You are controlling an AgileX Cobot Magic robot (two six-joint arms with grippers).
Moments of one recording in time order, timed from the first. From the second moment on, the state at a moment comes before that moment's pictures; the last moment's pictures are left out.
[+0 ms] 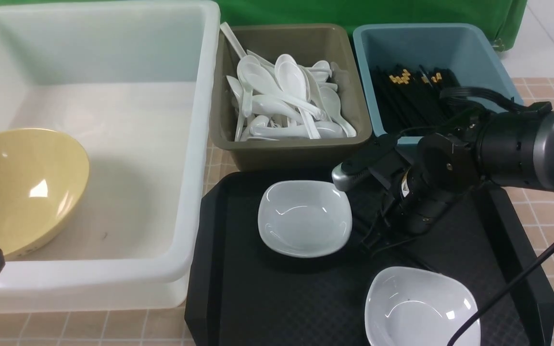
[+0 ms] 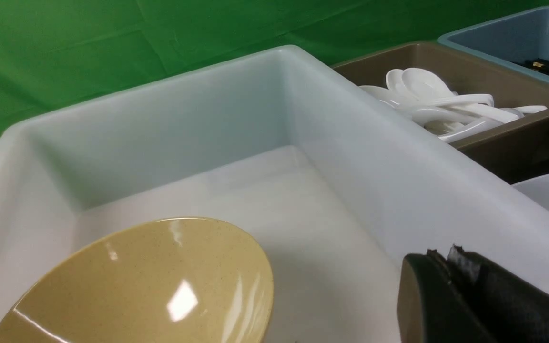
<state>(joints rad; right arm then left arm) 0.51 1.84 -1.14 -0.10 0.65 -0.04 -0.22 0.10 -0.30 0.02 0.41 0.19</state>
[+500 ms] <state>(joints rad) 0.51 1.49 -1.14 -0.10 0.62 -0.06 -0.22 0.10 -0.30 0.02 0.41 0.19</state>
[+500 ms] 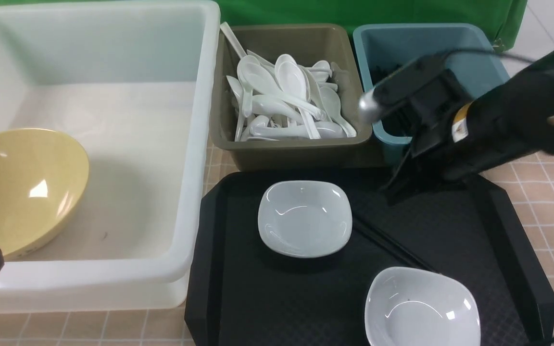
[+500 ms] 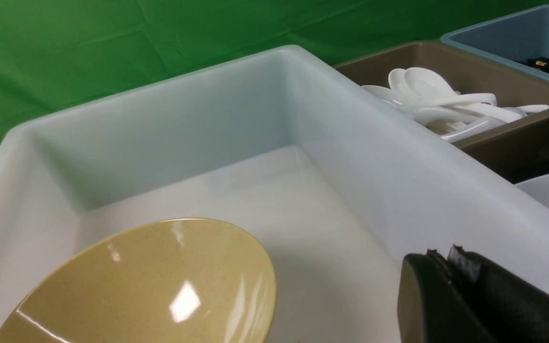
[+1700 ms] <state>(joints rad) 0.46 1.66 -1.05 -0.09 0.99 -0.12 -0.22 0.10 -0.30 0.02 0.41 0.19</state>
